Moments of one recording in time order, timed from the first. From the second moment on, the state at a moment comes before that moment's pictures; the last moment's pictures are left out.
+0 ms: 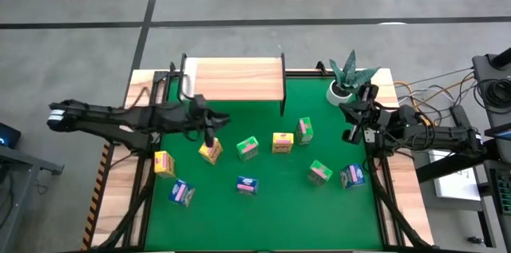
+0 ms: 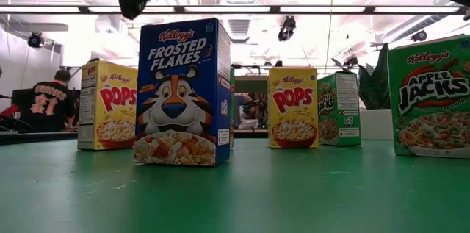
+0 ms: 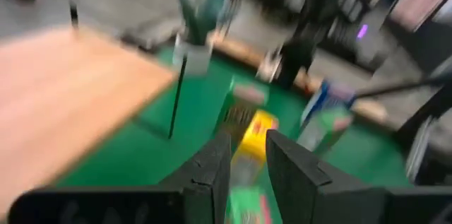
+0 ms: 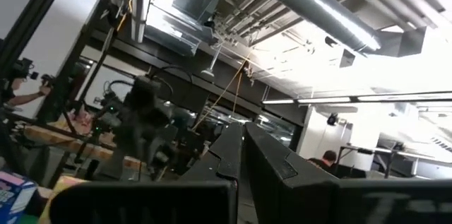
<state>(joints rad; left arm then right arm) -0.05 0.98 0.76 -0.09 -0.30 -0.41 -0.16 0.39 0.18 0.72 -0.03 -0.44</state>
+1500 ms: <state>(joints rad) -0.21 1.71 1.36 -0.80 -0.45 -0.48 -0.16 0.39 0.19 0.74 -0.03 -0.53</state>
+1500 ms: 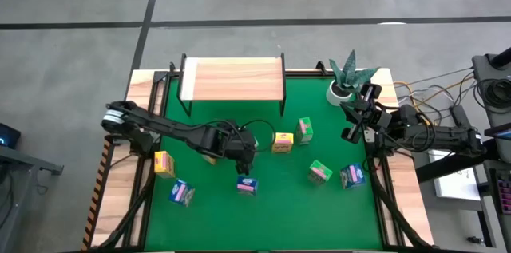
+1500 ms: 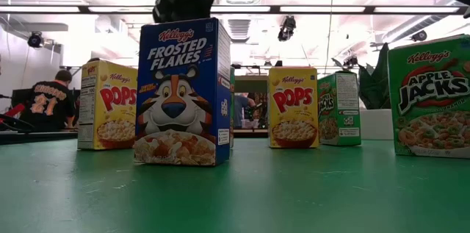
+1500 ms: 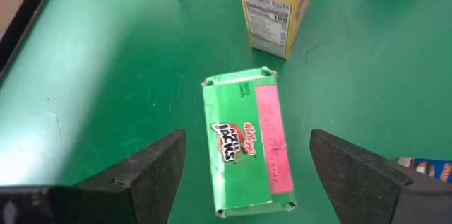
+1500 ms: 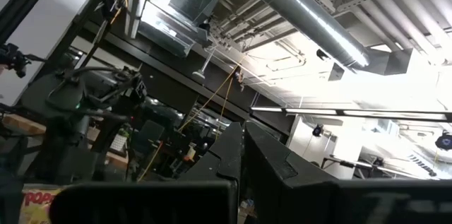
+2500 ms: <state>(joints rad) -0.21 1.78 1.36 -0.80 -0.46 -0.48 -0.16 0.39 0.19 0.74 -0.03 -0.52</state>
